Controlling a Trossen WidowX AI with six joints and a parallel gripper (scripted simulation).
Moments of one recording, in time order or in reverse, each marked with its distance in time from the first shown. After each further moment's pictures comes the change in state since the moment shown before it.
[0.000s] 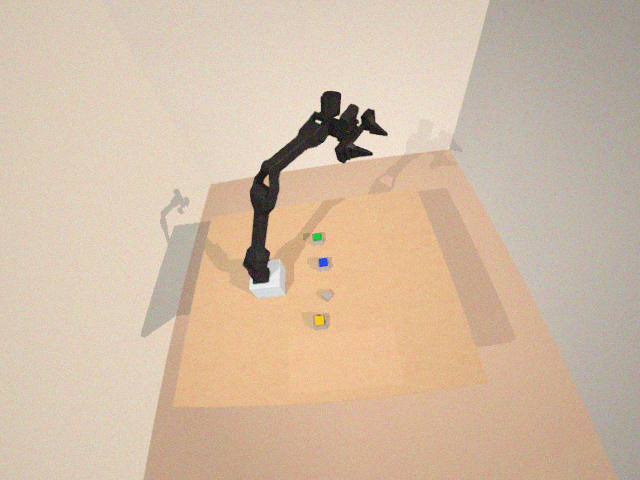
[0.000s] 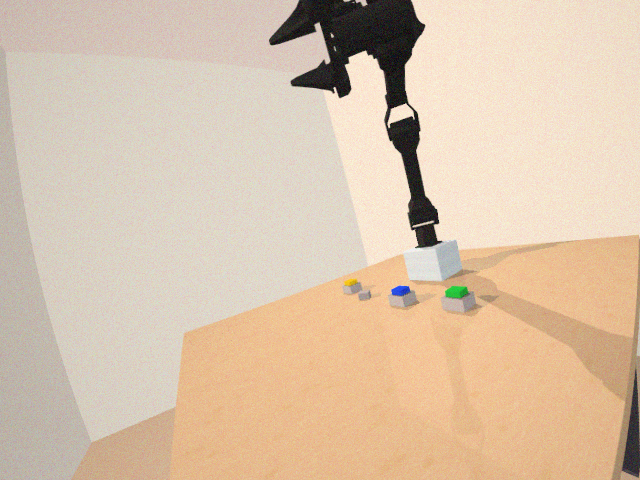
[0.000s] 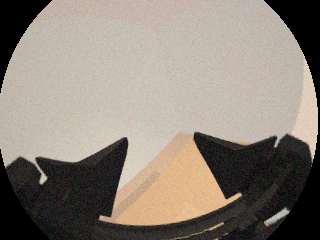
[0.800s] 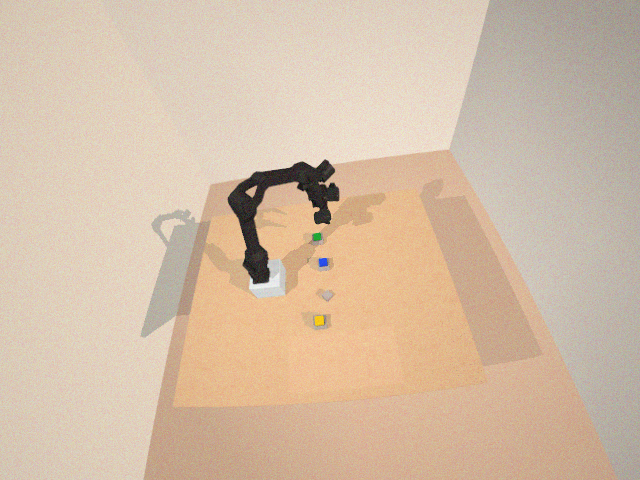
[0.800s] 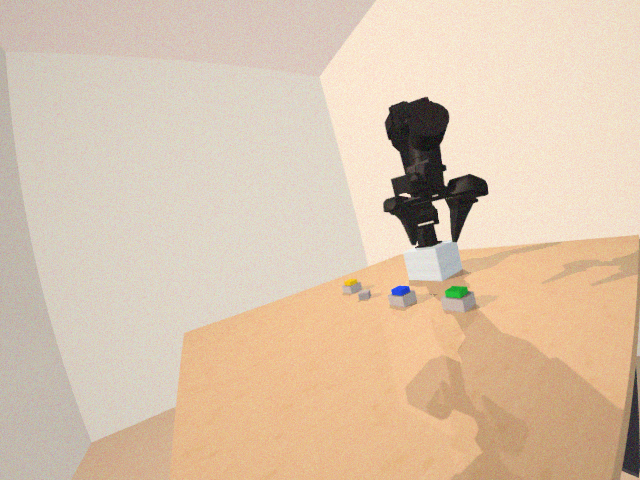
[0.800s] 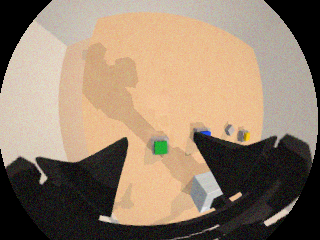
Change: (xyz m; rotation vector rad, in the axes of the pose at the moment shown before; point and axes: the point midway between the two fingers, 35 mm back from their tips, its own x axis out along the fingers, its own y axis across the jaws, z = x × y) arm -0.134 -0.167 -0.296 -0.737 1.312 0.470
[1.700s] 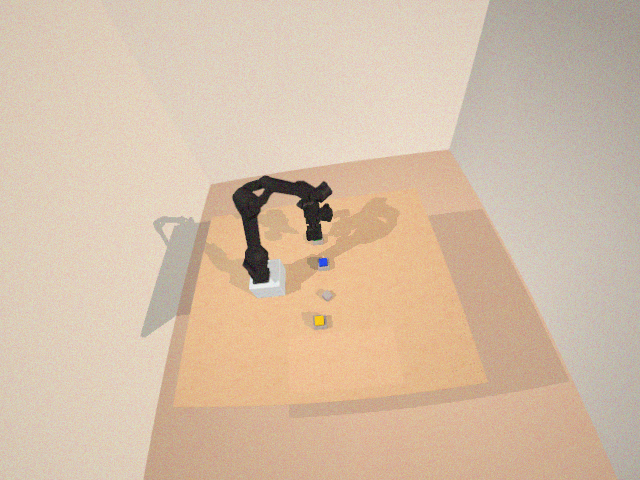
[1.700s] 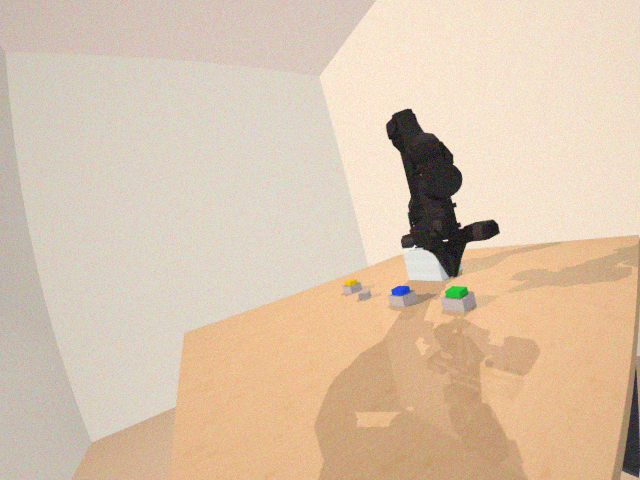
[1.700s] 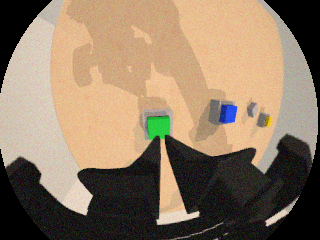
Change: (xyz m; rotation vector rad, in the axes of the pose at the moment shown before) arm 0.069 -0.011 -0.073 0.015 0.227 0.021
